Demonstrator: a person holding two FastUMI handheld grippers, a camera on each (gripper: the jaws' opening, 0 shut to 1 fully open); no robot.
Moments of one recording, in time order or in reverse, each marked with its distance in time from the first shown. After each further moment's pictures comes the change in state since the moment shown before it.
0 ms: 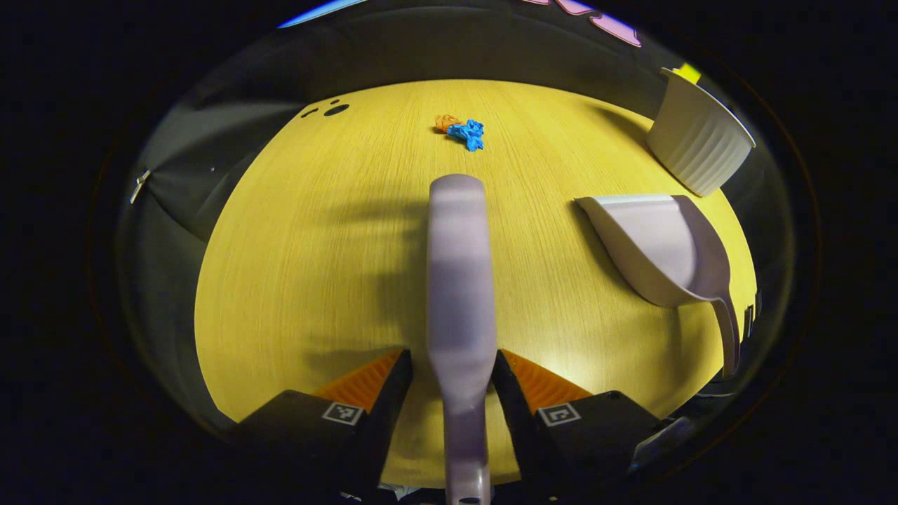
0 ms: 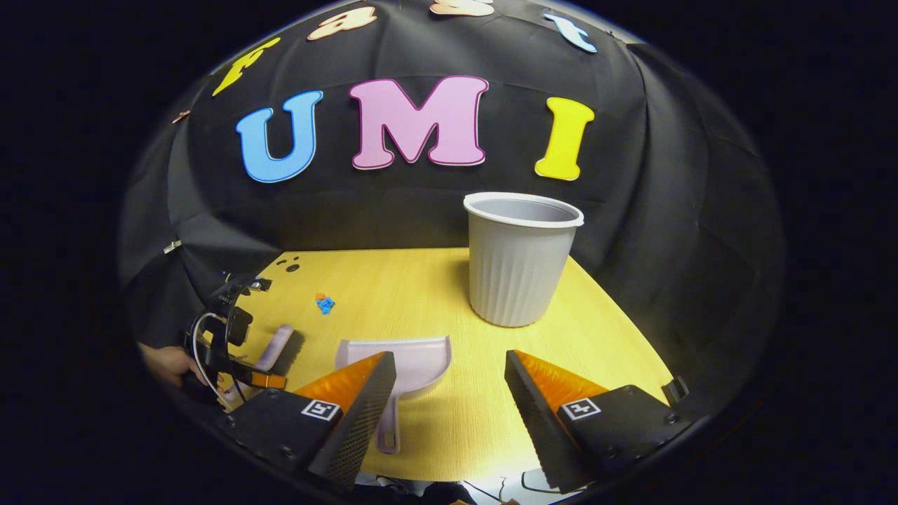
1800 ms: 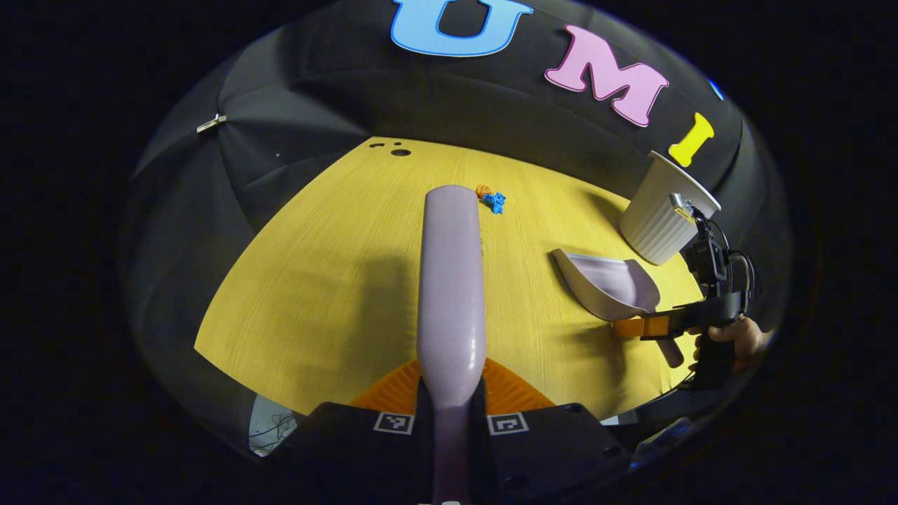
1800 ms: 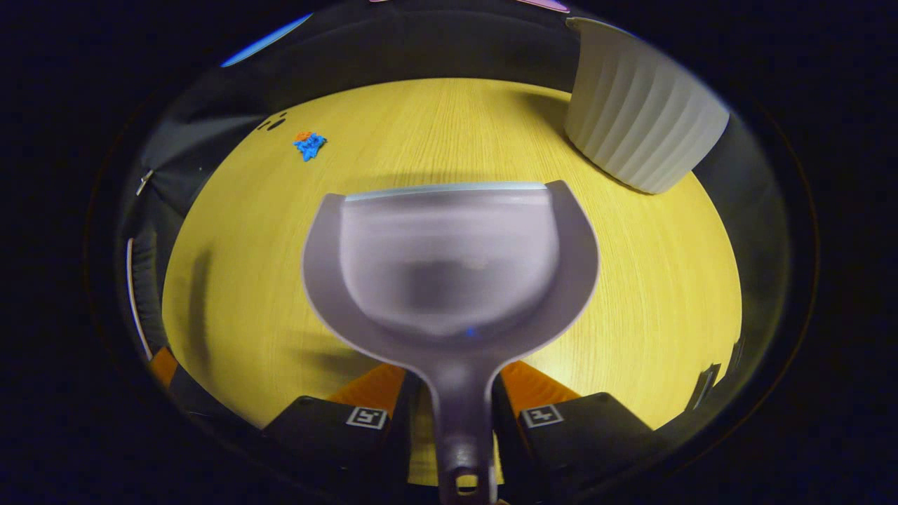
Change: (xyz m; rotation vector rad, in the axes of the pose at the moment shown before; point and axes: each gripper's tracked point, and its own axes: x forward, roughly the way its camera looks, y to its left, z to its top) left arm -0.098 0.029 -0.045 -0.226 -0.333 -0.078; right arm 0.127 0.086 -0.187 -0.066 0.688 0.066
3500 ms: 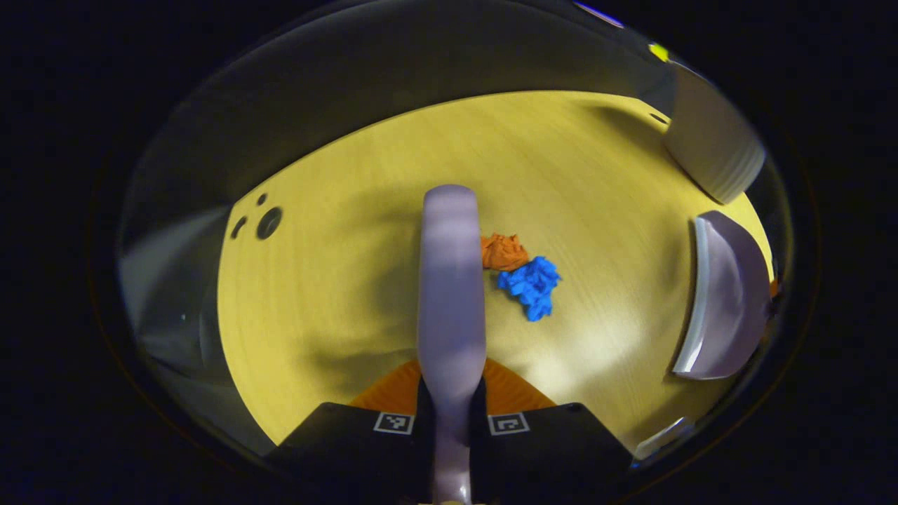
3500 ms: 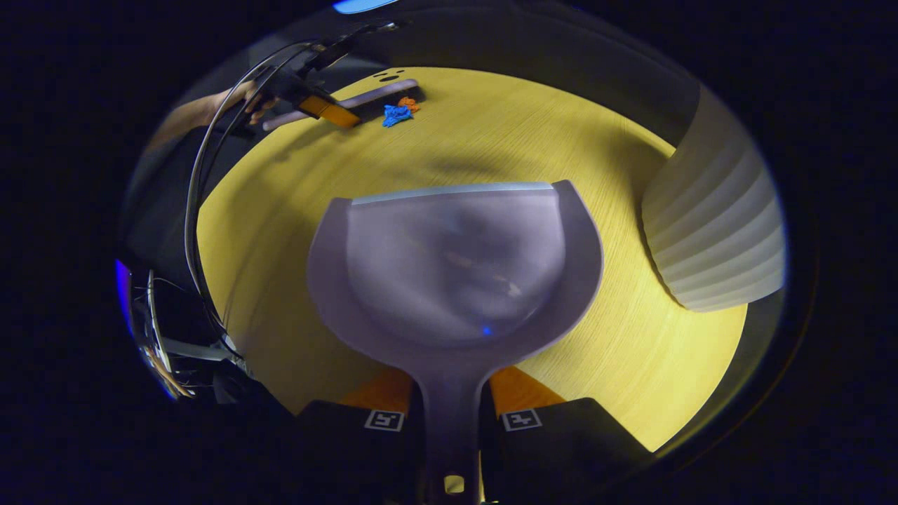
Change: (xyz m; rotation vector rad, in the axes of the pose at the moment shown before) left arm 0.253 -0.024 0.177 0.614 0.348 -0.057; right arm -0.015 -0.057 0.030 -0.510 0.055 0.282
